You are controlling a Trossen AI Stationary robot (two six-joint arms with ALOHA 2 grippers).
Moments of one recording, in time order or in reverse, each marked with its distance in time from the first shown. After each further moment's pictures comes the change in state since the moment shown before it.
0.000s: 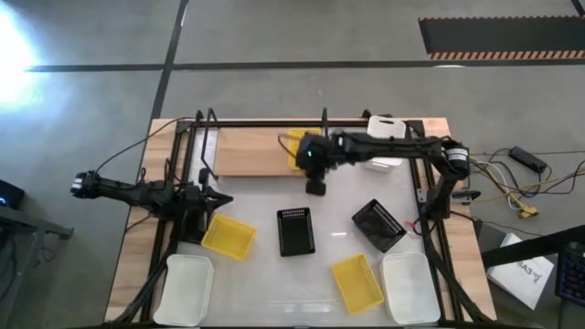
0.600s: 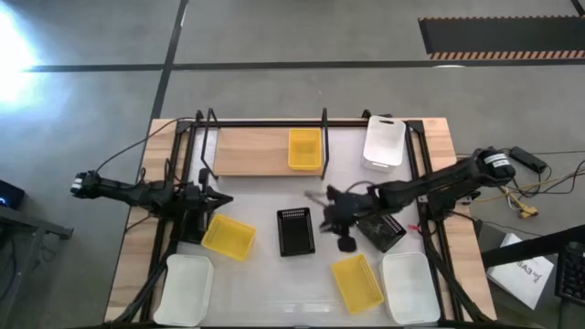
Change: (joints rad) left arm 0.000 0.000 0.000 0.000 0.000 0.000; right arm 0.379 -0.327 -0.609 0.559 -0.131 0.233
